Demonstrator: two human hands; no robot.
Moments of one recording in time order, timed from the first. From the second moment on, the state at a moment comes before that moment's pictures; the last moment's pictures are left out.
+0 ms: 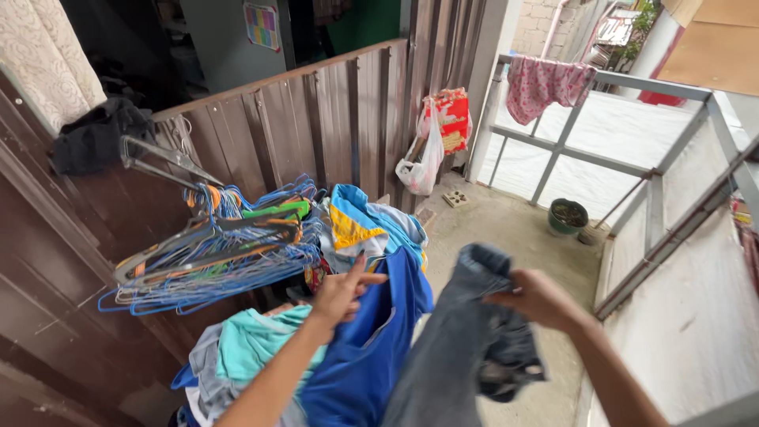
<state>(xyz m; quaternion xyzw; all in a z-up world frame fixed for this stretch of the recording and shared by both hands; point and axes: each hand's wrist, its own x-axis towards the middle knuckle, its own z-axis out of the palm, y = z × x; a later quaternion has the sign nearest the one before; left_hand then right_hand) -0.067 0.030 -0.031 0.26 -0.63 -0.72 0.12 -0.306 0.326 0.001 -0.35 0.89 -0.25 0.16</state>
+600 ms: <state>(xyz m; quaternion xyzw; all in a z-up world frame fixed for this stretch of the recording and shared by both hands) 0.001 -0.100 0.010 0.39 -0.82 -0.41 0.12 -0.432 -0.068 0.107 -0.29 0.73 -0.57 0.24</state>
